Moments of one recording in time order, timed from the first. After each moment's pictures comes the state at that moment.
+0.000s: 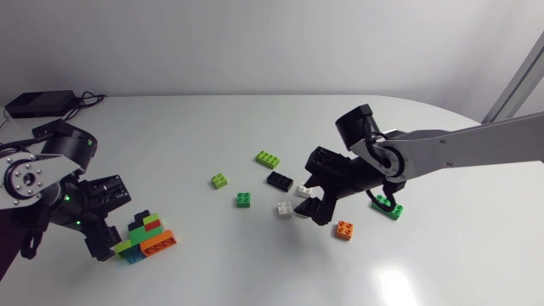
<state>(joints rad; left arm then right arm) -0.03 1.27 0.67 -0.62 -0.22 0.90 0.40 1.70 0.94 -0.19 -0.39 -0.65</state>
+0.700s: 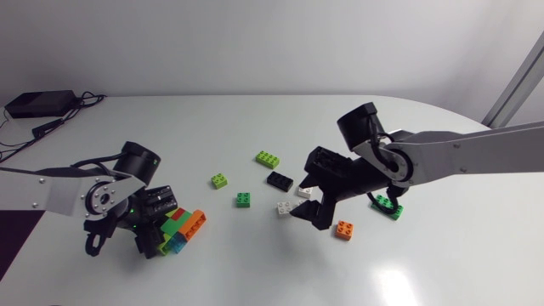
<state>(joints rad) -0.27 1.55 0.64 -0.30 -0.29 0.81 0.44 1.63 0.90 -0.19 -0.44 -0.66</state>
